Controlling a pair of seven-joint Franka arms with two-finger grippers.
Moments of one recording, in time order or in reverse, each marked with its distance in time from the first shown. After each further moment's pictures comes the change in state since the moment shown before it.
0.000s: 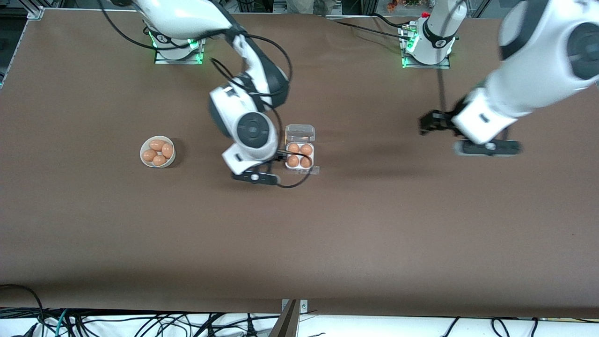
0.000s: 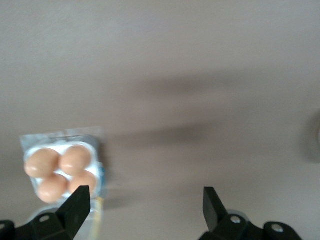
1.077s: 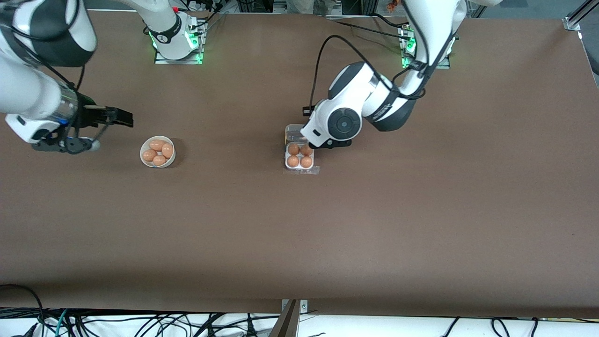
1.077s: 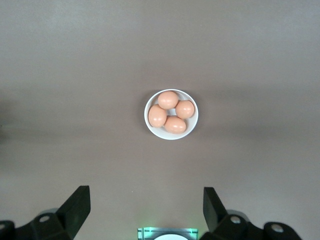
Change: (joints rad) left arm -0.384 0.393 -0.007 0.024 -0.227 0.138 -0.306; right arm -0.095 -0.560 -0.414 -0.471 -0.018 -0.108 -0.619
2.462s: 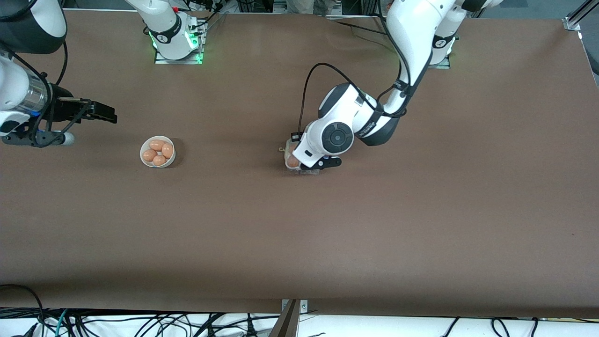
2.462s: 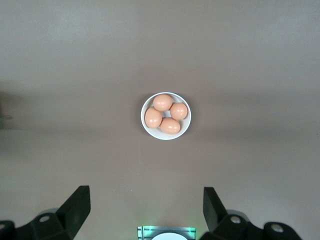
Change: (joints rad) left arm -0.033 0.112 0.078 0.132 0.002 0.114 0.001; right arm -0.506 -0.013 0.494 0.064 -0.026 -0.032 0.007
